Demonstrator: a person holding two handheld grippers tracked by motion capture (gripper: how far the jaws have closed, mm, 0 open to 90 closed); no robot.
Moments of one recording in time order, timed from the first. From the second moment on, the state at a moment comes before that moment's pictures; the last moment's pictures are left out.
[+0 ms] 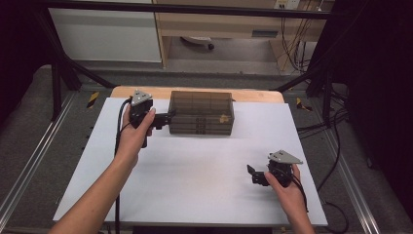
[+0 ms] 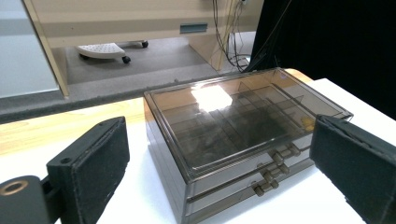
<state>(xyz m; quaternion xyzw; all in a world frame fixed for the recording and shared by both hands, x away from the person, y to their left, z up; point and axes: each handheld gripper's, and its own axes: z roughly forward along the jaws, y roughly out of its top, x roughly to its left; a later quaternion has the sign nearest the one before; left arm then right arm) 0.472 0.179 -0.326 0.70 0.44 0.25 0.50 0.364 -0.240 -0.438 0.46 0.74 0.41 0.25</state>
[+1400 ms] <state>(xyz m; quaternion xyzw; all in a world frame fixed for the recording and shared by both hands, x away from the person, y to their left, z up) 0.459 0.203 -0.330 0.70 0.44 0.24 0.50 0.362 -0.238 -0.436 0.45 0.74 0.42 0.26</state>
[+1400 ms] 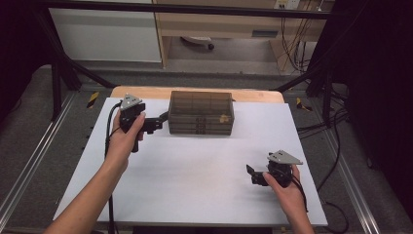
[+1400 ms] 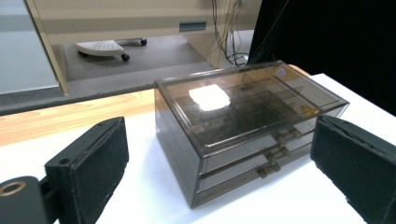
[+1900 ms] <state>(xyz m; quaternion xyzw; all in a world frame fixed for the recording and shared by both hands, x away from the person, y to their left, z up) 0.452 0.216 -0.335 0.71 0.43 0.24 0.50 0.362 -0.237 -0.436 0.45 0.75 0.42 0.25</state>
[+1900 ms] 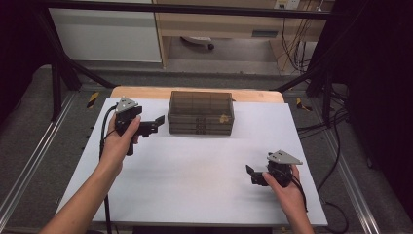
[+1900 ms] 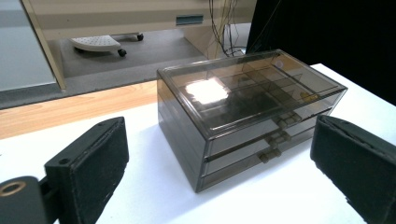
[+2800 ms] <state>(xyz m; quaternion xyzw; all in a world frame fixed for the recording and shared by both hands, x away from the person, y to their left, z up) 0.439 0.228 -0.342 0.73 0.42 0.24 0.49 0.361 -0.237 -0.434 0.45 0.75 0.42 0.26</state>
